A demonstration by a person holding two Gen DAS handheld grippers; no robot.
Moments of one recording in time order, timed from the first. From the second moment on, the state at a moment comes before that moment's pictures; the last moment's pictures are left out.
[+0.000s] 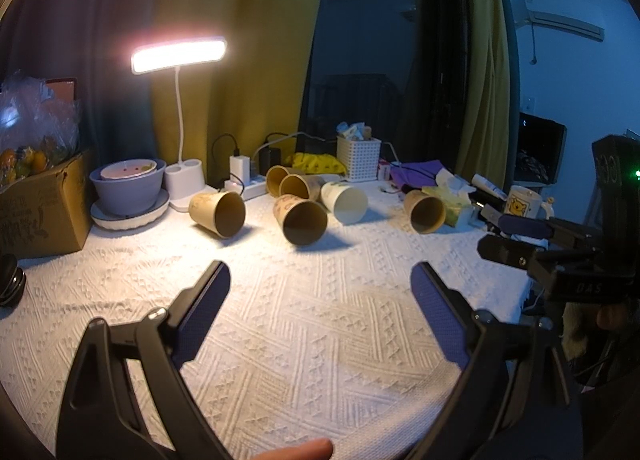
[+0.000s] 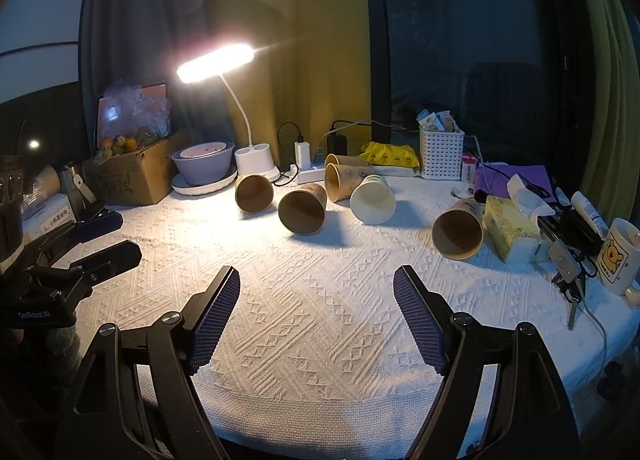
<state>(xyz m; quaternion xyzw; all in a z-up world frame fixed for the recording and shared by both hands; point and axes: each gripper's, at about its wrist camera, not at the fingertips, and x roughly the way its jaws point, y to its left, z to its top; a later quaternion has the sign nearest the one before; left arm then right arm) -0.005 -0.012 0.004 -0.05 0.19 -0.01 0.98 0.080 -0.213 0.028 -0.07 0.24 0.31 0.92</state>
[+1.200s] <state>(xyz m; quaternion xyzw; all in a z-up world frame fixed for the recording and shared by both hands) -0.006 -0.009 0.002 -0.05 0.19 0.00 0.98 0.082 -0.216 0.029 -0.07 0.23 0.31 0.92</state>
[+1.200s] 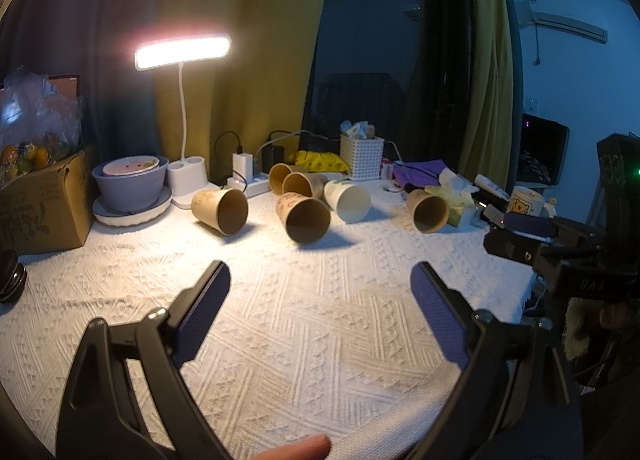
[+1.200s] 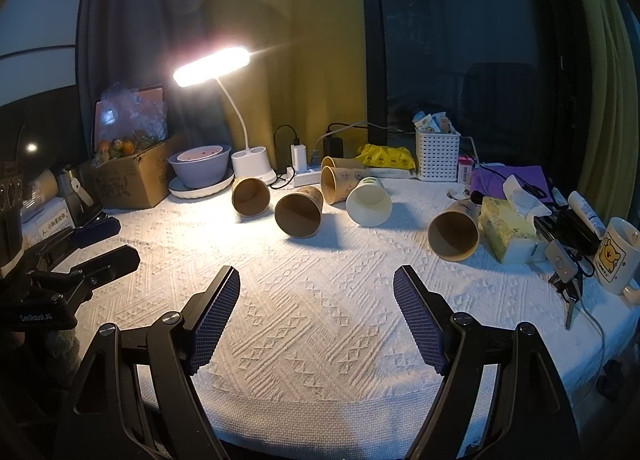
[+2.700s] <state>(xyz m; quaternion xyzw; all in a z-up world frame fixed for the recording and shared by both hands) 0.230 0.125 -0.020 -0.16 0.36 0.11 0.91 0.304 -0.123 0.000 -0.02 0.34 0.27 0.90</state>
